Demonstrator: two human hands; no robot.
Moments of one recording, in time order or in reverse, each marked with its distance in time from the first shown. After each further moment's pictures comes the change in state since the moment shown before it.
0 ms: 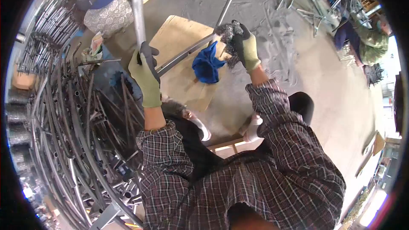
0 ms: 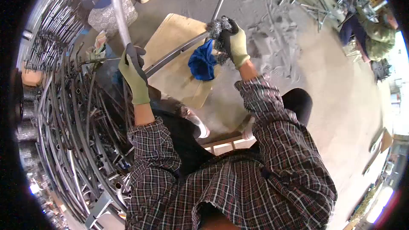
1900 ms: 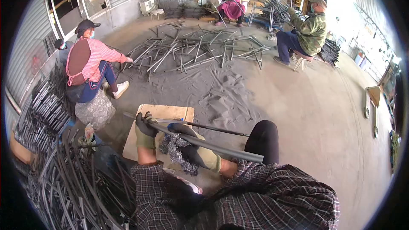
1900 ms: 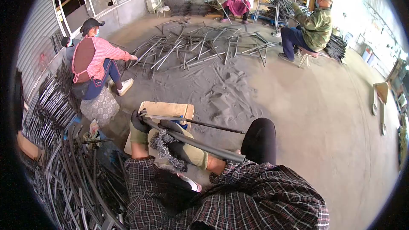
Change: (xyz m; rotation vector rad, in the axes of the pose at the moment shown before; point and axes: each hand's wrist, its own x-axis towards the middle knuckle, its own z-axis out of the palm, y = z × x) left_hand 0.004 -0.008 0.069 -1.123 -0.368 -0.990; right_hand -0.211 -0.182 -0.001 0.620 -0.490 0.018
